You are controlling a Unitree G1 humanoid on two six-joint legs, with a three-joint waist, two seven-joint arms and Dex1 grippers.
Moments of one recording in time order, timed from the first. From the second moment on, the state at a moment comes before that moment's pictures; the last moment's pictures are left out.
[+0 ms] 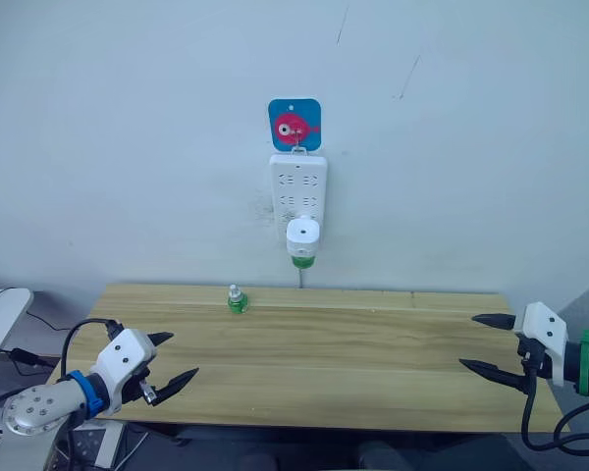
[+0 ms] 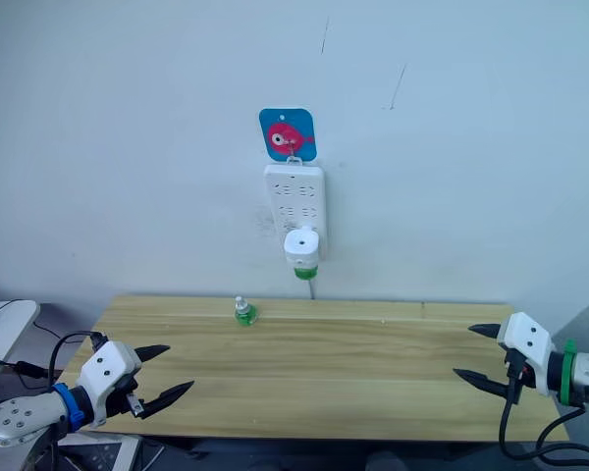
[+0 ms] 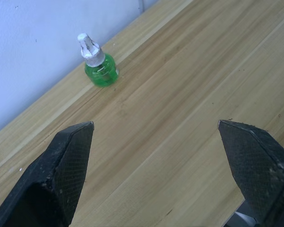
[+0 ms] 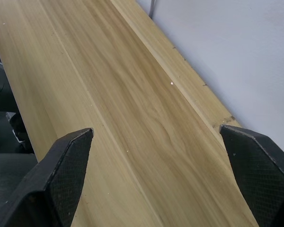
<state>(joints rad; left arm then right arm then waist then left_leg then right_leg) 0.34 0.75 0.27 -0.05 -0.20 0.01 -0.93 0.22 -0.88 -0.23 -0.07 0.30 0.07 1.14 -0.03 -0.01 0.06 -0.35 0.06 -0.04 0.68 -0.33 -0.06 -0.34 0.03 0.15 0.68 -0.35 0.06</state>
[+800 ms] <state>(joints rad) 0.32 0.78 0.29 -0.03 -0.27 0.06 -0.97 0.22 -0.88 -0.23 -0.09 0.30 0.09 1.14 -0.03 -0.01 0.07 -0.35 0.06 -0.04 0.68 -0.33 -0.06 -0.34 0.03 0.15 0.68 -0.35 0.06</state>
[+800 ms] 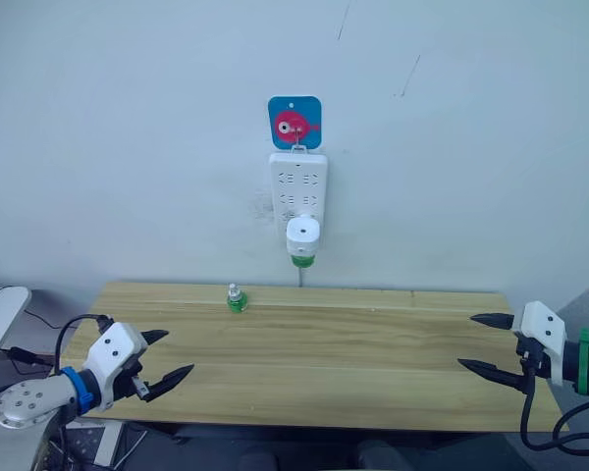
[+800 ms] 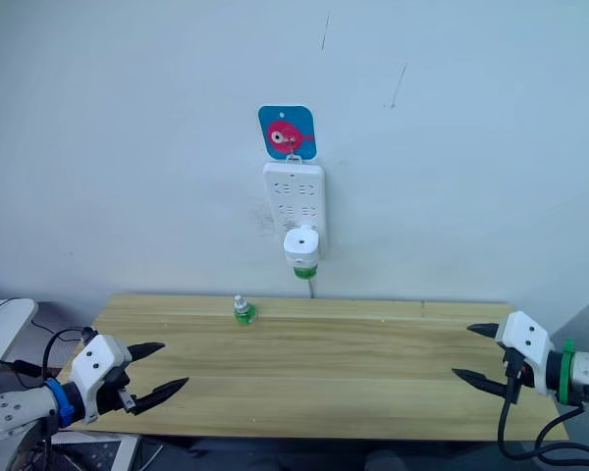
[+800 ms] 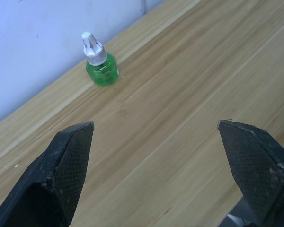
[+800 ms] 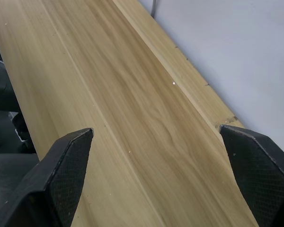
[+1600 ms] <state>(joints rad) 0.25 0.79 0.30 -0.13 -0.34 0.20 -0.99 0.26 -0.85 -0.27 -0.33 0.39 0.18 1.05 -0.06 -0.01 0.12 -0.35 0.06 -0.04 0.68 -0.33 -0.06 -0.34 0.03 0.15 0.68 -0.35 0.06</state>
